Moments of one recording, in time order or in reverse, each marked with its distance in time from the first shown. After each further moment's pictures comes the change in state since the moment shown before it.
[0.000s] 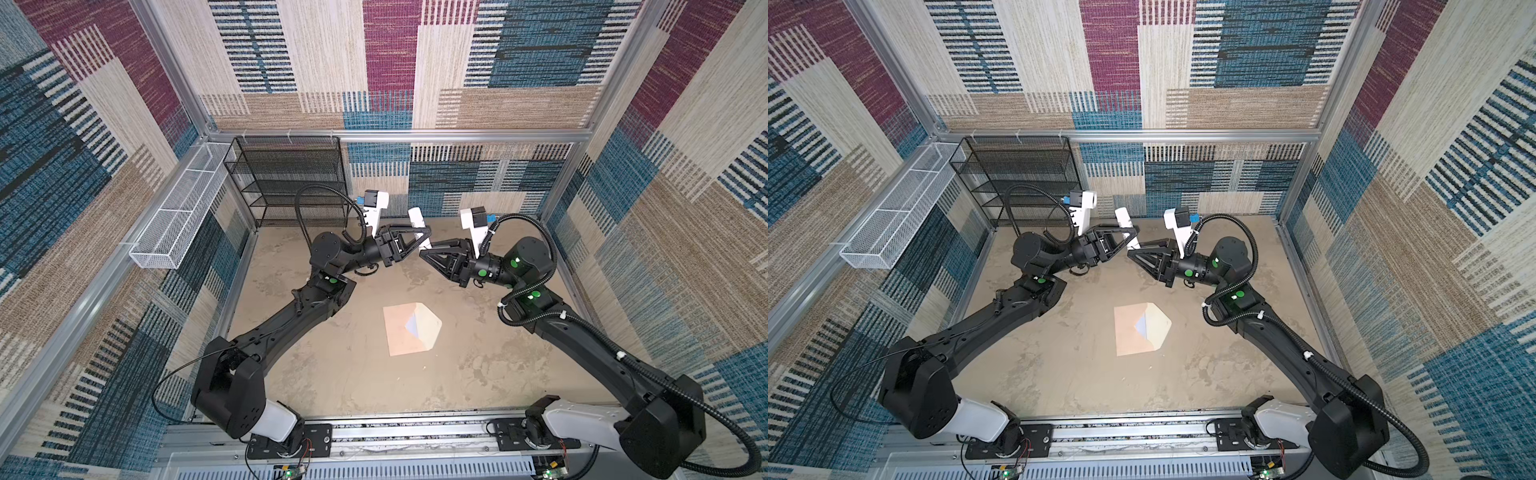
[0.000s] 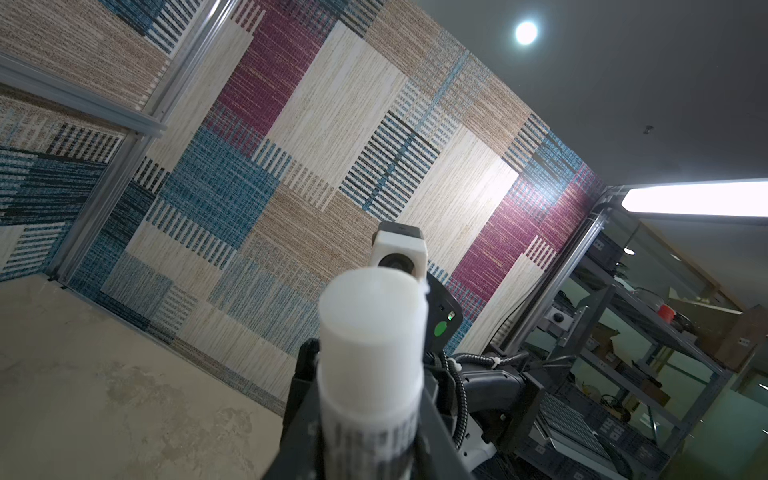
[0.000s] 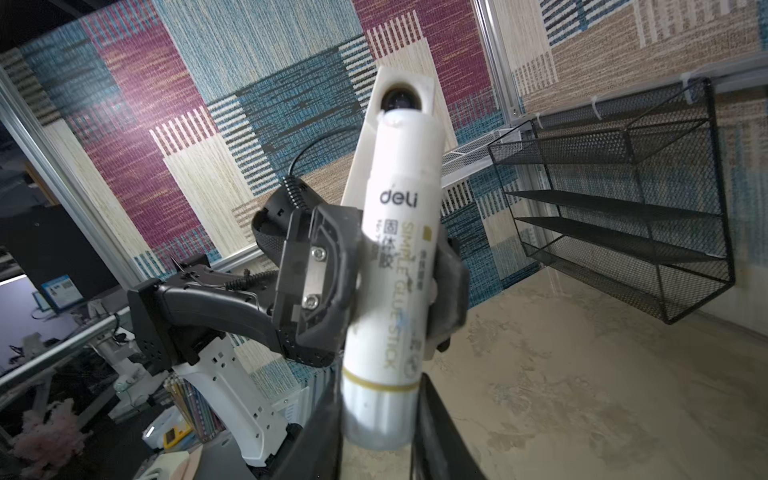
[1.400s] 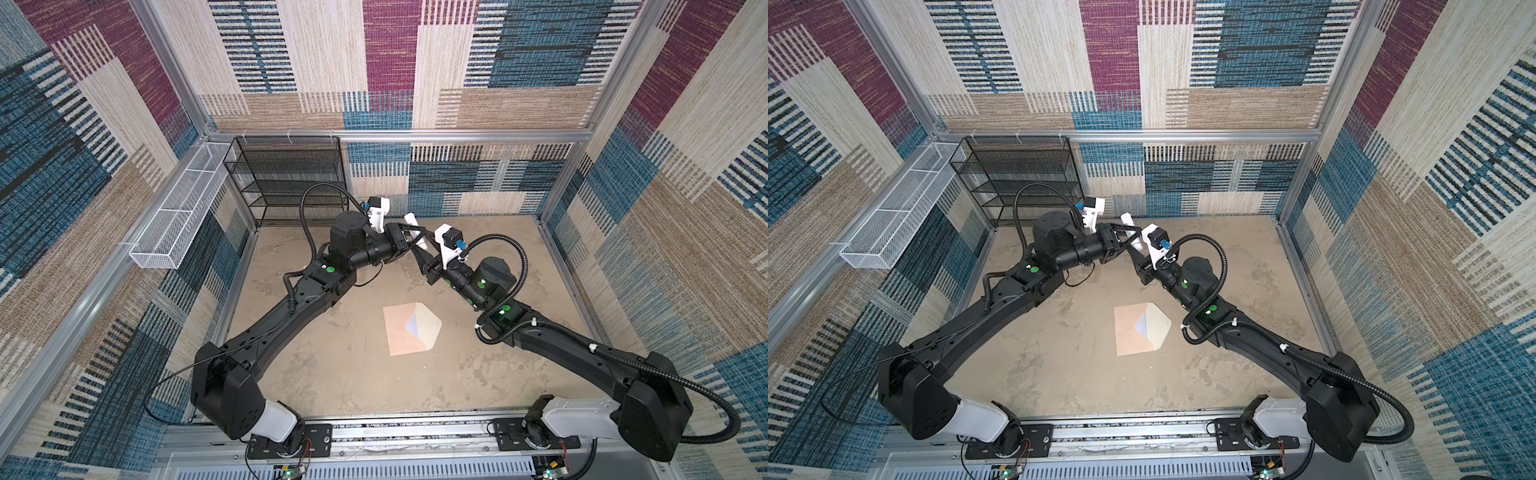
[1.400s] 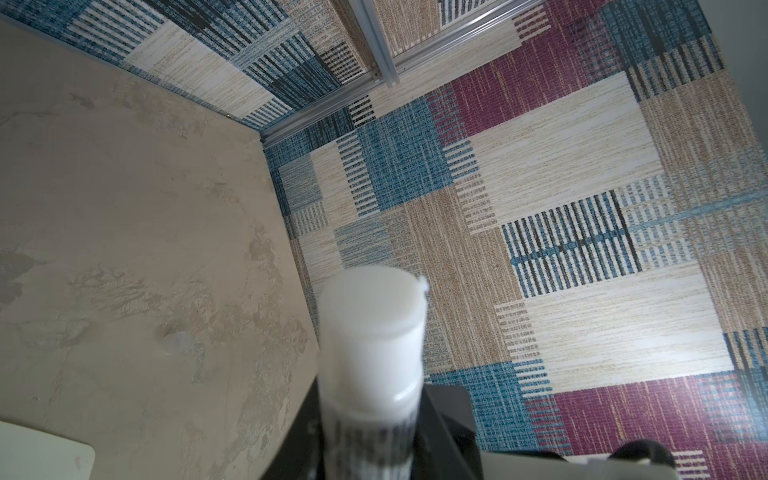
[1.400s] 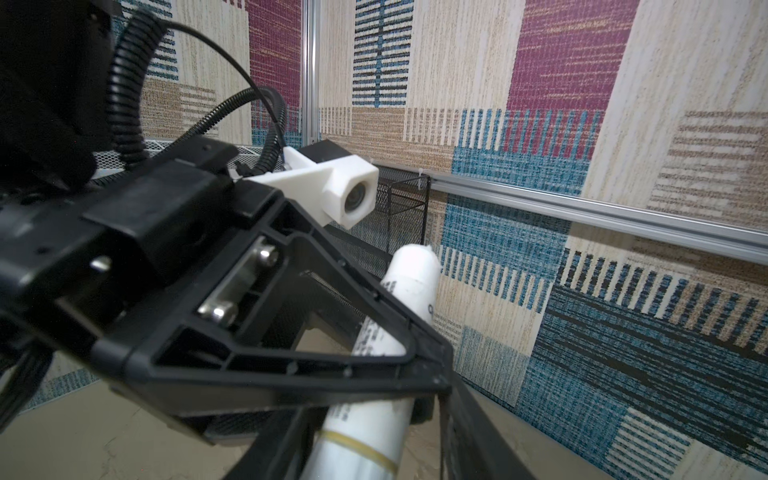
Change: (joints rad) left arm -0.027 0.008 0.183 -0.759 -0.337 -0.081; right arm 0.204 0.105 -0.086 0.108 0.806 -0.593
